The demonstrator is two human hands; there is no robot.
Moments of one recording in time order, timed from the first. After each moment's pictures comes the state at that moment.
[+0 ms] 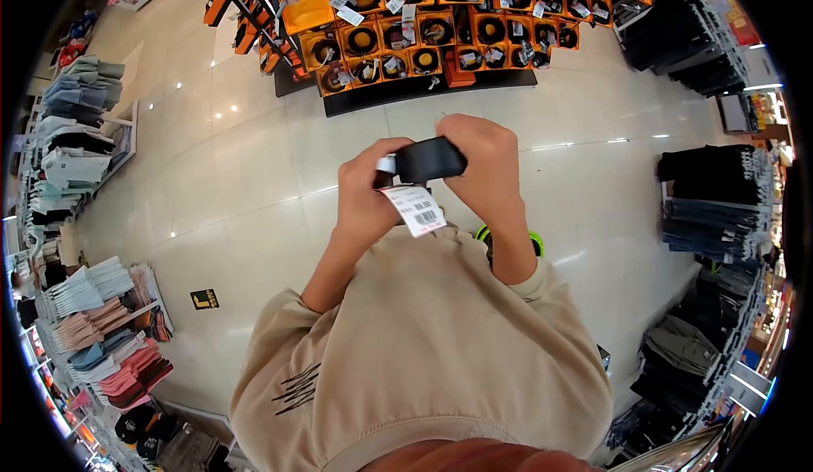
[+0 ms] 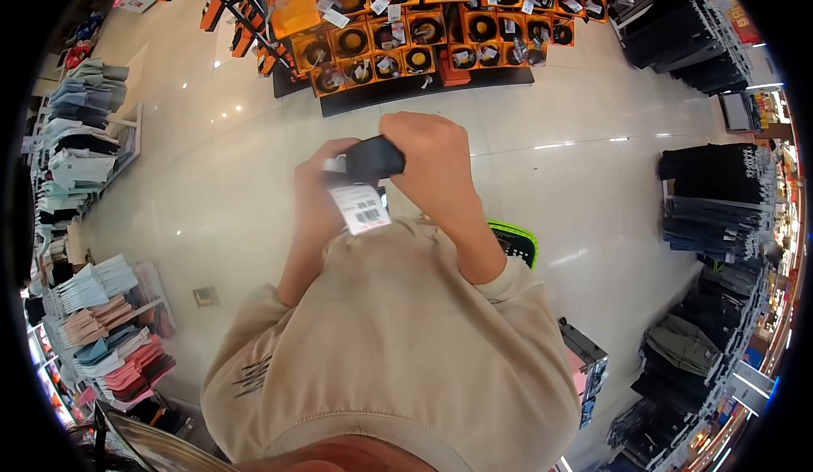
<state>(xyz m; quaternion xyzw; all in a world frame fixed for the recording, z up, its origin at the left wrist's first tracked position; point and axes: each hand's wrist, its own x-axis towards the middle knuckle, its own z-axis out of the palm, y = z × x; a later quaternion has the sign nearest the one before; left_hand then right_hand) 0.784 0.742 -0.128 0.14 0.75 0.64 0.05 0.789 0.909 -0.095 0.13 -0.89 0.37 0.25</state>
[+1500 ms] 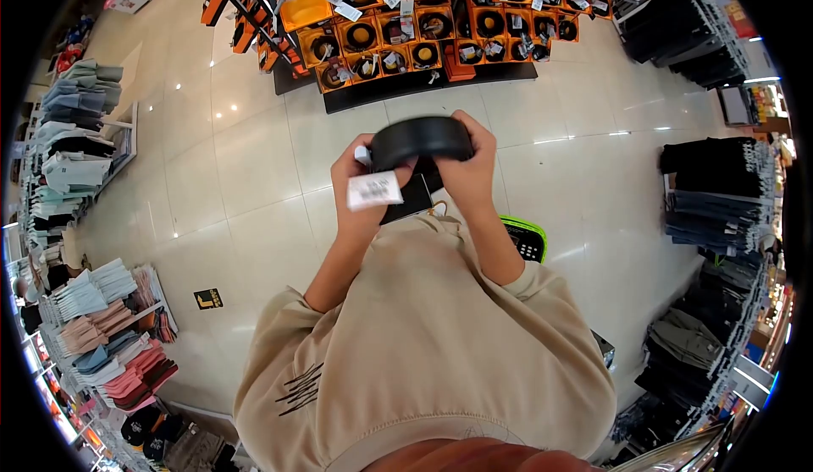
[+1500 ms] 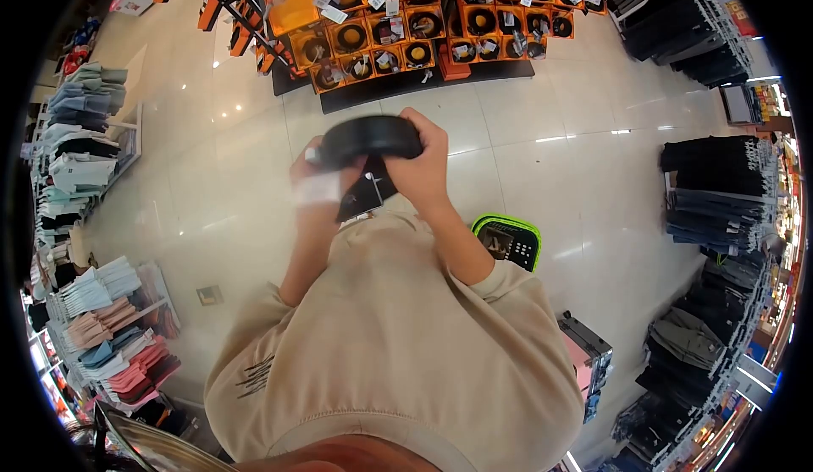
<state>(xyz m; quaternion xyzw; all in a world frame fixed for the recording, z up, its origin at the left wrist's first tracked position) 0.788 0.743 -0.139 0.05 0.69 0.73 0.03 0.798 0.888 -0.140 -0.04 -0.71 0.68 0.18</state>
